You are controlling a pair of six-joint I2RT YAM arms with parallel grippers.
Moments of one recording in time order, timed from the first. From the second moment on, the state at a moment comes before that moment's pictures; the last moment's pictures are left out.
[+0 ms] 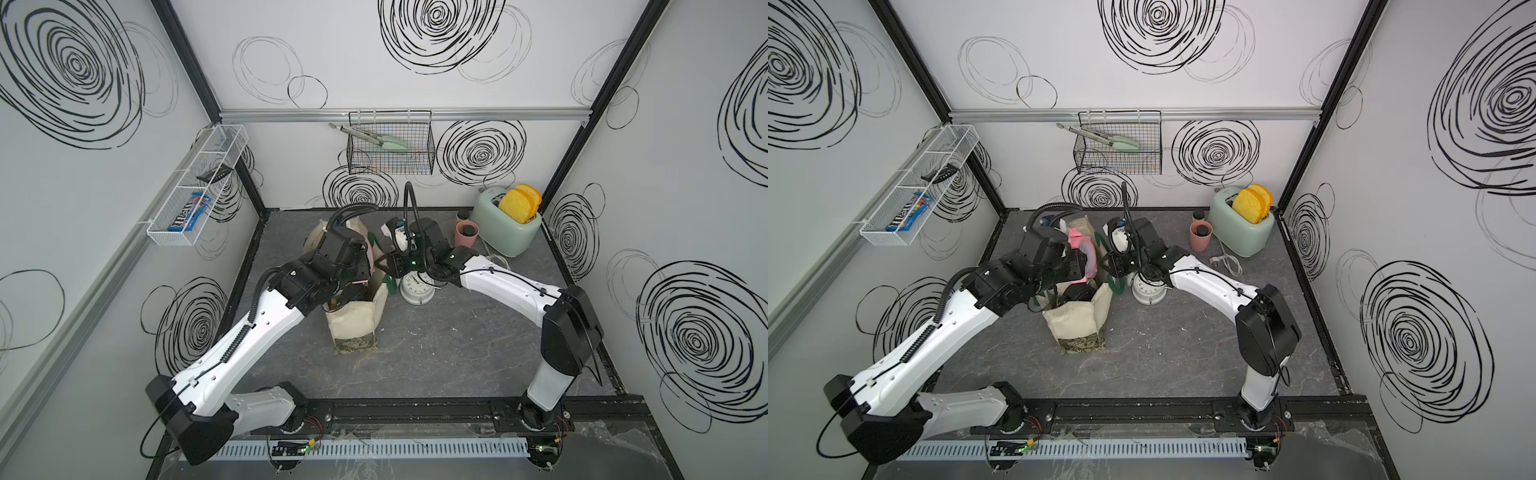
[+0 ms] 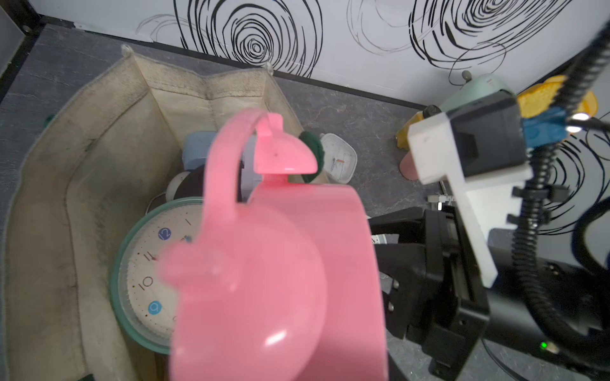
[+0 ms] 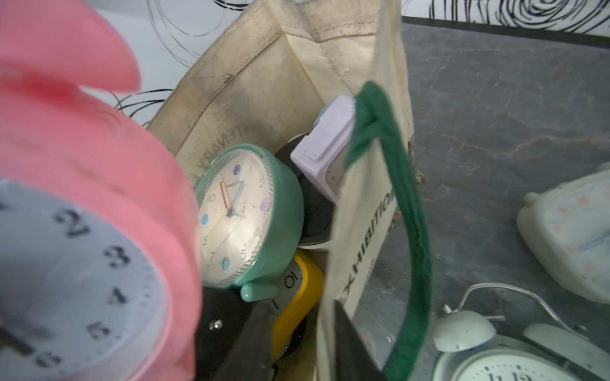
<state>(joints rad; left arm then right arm) -0.64 1.24 1.35 -0.86 -0.29 -0.67 0.75 1.75 1.41 -0.24 -0.36 0.32</state>
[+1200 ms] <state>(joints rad) -0.62 1.43 1.15 -0.66 -0.24 -0.77 0.75 1.73 1.41 -0.29 -0.34 0.32</state>
